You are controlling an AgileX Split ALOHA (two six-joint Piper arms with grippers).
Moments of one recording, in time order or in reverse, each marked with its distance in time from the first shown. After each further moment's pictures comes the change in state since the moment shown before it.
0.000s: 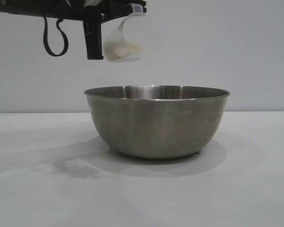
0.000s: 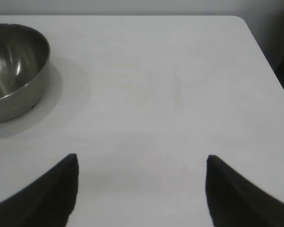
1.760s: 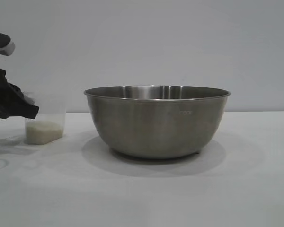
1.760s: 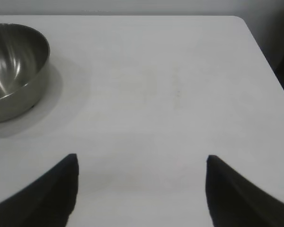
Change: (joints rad) left arm 0.231 0.074 0.255 -0.649 0.004 -1.178; right arm 0.000 0.000 0.000 0.000 0.000 0.000
